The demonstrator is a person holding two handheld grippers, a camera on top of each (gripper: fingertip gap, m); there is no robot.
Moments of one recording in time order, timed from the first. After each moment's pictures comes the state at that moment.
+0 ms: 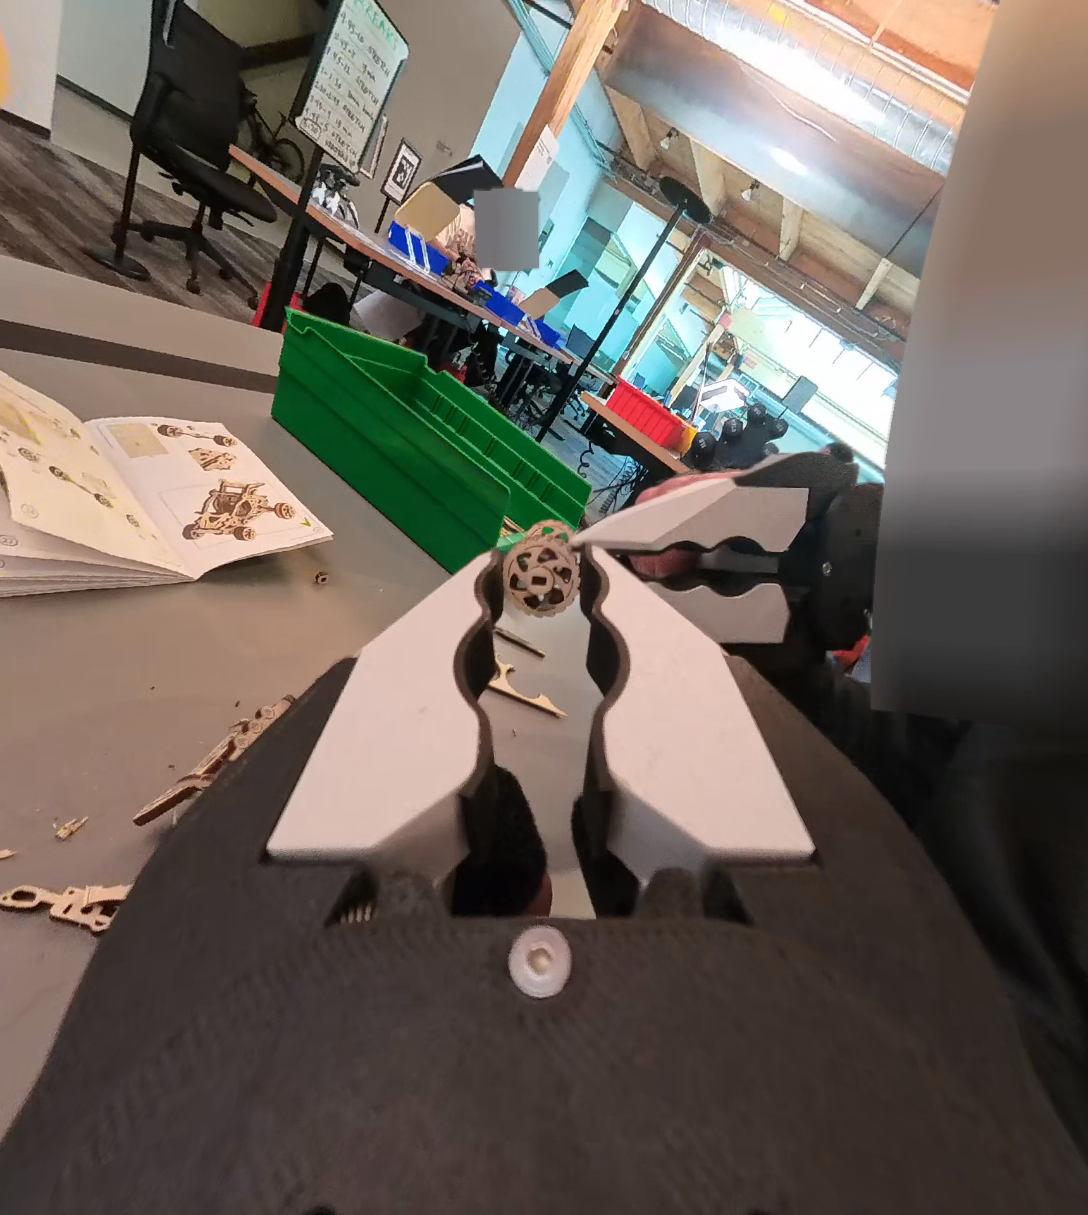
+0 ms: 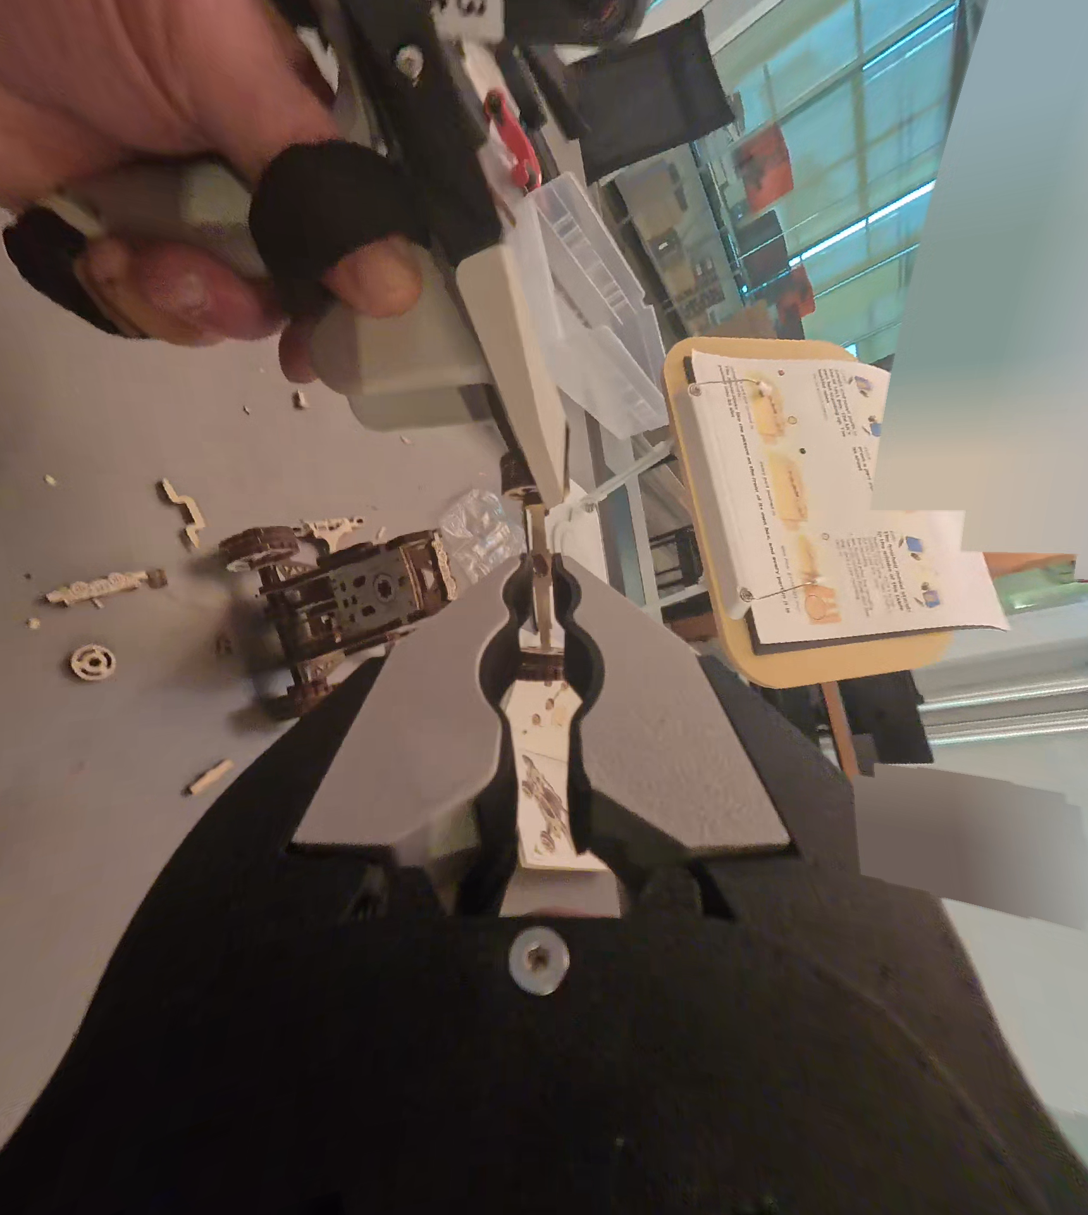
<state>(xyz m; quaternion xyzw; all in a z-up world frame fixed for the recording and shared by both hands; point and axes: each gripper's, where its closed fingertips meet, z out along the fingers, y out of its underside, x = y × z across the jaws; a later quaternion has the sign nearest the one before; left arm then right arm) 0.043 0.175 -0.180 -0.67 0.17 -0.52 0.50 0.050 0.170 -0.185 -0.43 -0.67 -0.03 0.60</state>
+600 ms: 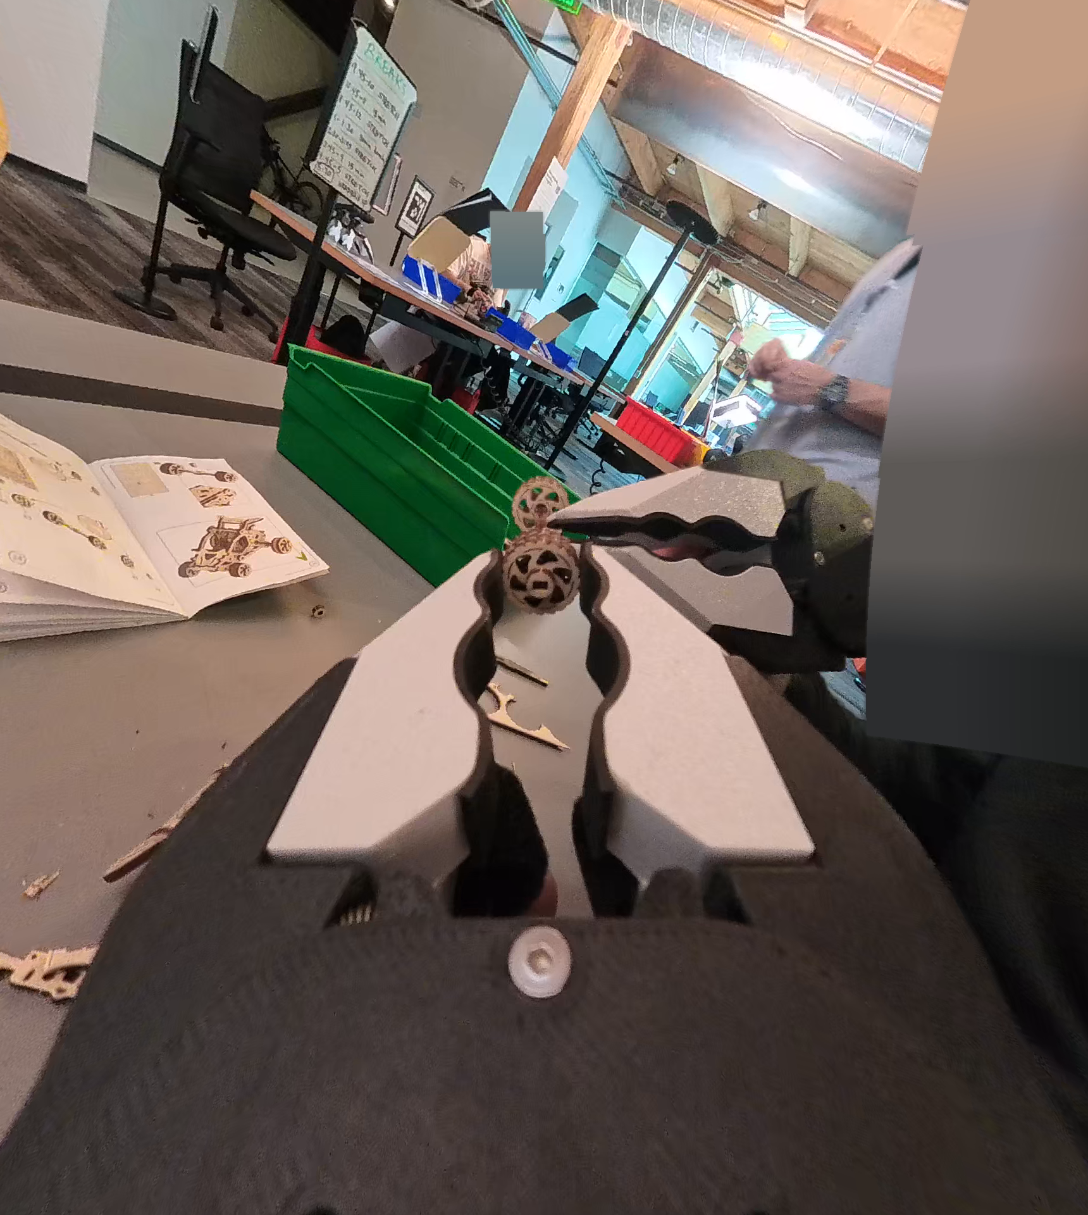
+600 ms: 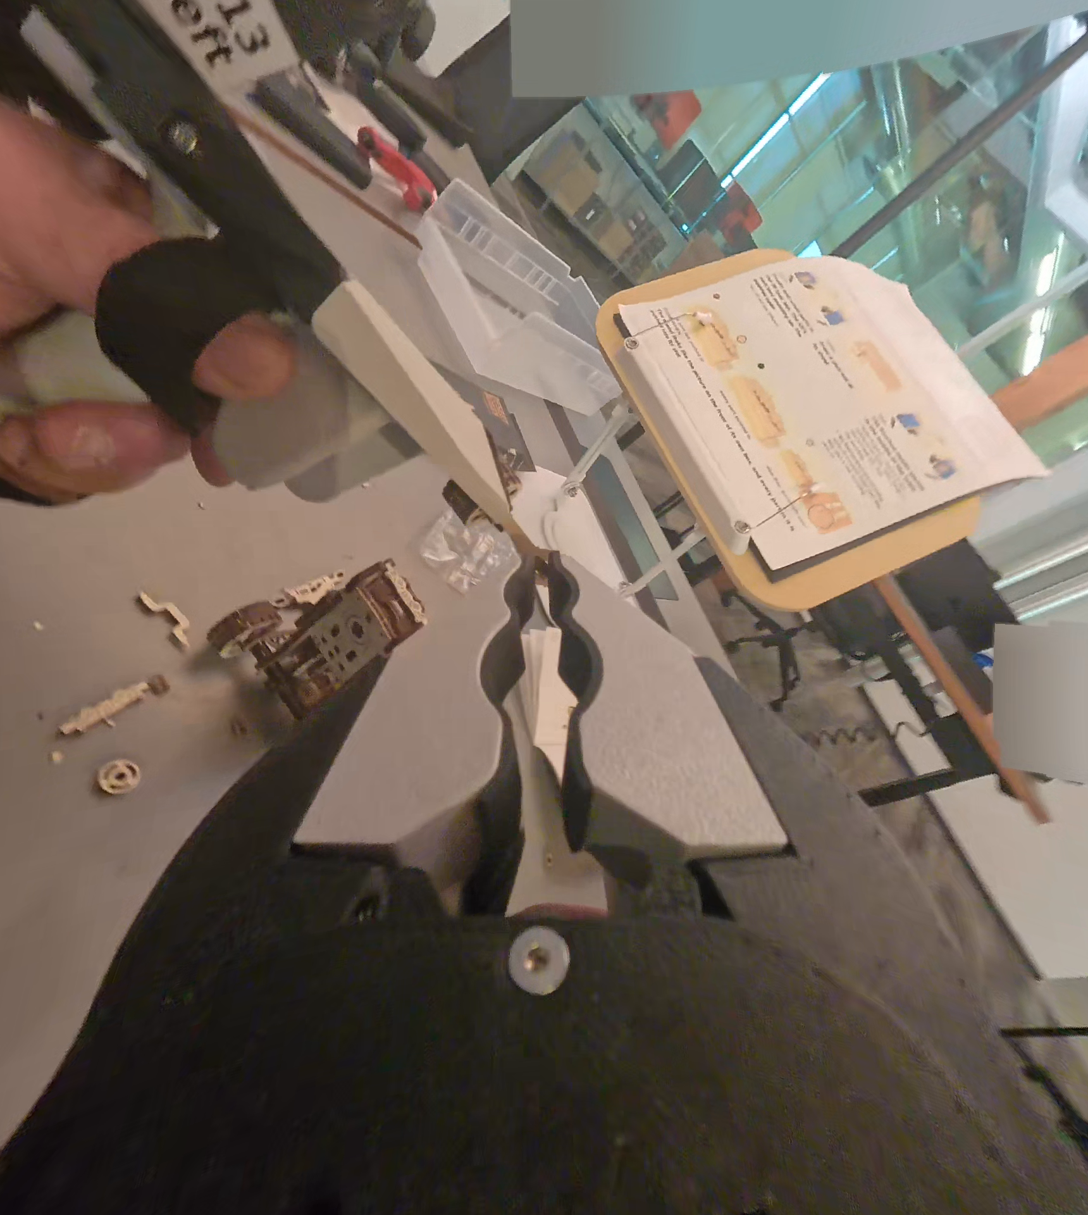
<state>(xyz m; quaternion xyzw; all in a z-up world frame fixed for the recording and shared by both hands) 0.056 0.179 -0.168 -0.66 0.16 -0.51 0.52 0.059 0.186 -0.169 -0.52 -0.57 0.05 0.63</state>
